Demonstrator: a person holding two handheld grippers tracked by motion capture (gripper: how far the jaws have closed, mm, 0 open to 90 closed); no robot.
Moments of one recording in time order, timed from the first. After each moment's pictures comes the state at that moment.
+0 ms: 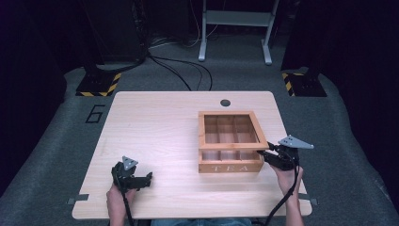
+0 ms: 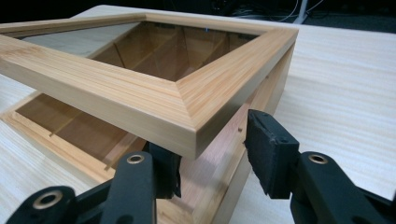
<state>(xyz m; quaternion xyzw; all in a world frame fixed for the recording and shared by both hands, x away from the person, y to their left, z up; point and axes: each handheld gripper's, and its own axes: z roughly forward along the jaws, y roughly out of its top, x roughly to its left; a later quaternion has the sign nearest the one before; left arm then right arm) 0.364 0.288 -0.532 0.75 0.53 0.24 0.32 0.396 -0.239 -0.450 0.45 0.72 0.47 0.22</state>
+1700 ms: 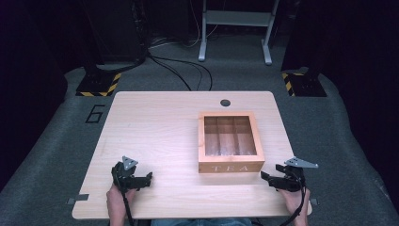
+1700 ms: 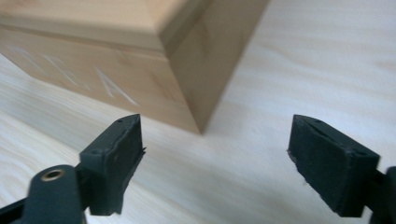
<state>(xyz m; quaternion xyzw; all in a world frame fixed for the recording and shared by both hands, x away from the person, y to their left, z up) 0.364 0.288 -0.532 0.75 0.53 0.24 0.32 0.357 -0.272 -0.510 0.51 0.73 0.42 0.15</state>
